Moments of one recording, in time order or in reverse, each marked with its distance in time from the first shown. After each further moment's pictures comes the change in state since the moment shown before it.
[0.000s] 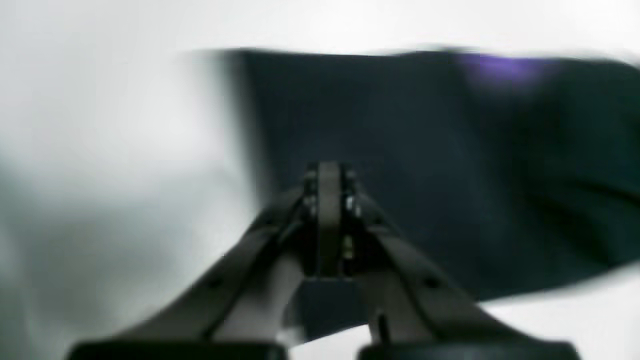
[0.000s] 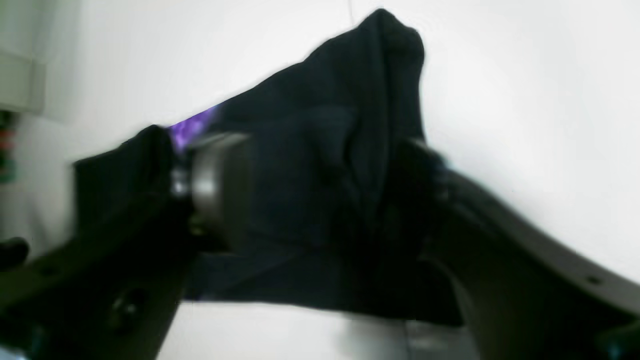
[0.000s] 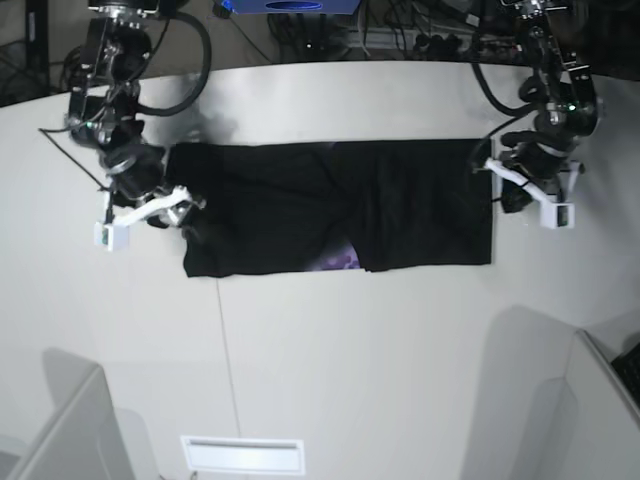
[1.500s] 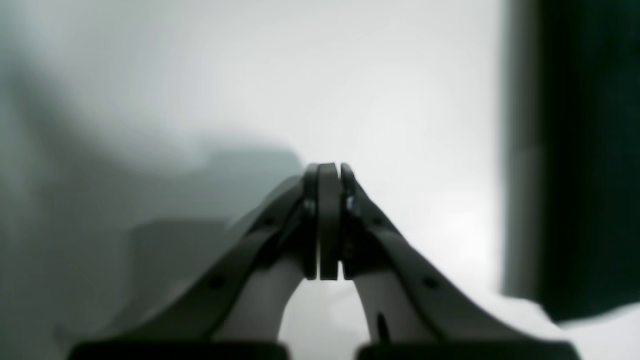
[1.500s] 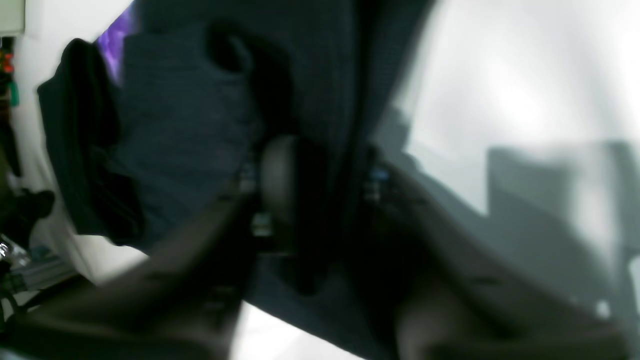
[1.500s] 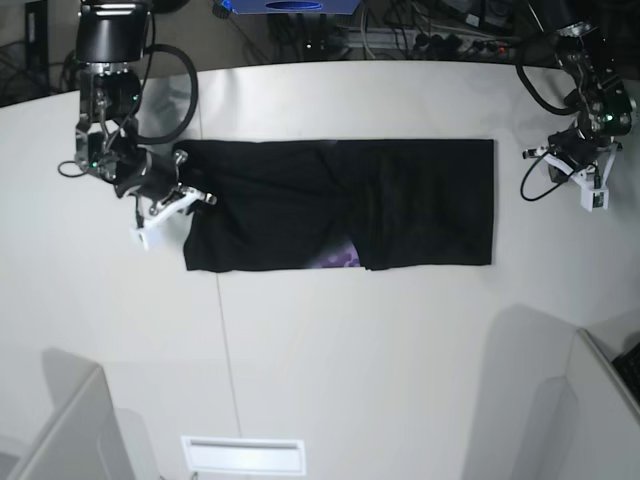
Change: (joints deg) left arm -5.3 -6.2 -7.2 -22.2 8.9 -9.0 -0.6; right arm 8.8 5.6 -7.1 -26.0 7.5 6.4 -5.6
